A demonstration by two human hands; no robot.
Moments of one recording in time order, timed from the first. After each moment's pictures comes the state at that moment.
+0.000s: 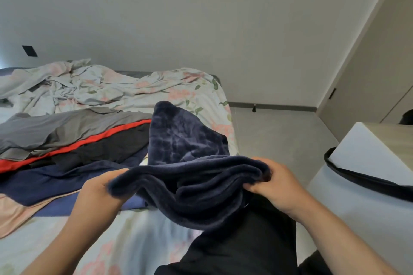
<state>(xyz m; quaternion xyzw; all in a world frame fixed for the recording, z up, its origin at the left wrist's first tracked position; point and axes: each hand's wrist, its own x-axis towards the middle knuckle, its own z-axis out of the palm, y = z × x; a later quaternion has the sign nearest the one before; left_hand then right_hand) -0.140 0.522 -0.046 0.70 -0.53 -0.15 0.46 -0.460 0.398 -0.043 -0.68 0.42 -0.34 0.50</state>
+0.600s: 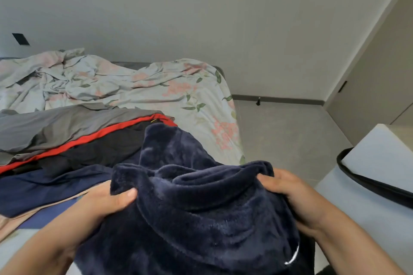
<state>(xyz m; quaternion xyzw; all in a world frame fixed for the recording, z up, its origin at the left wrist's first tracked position) -0.119 0.476 -0.054 0.60 -0.45 -0.48 0.46 -0.449 0.375 -0.031 -0.45 0.34 -0.27 0.78</state>
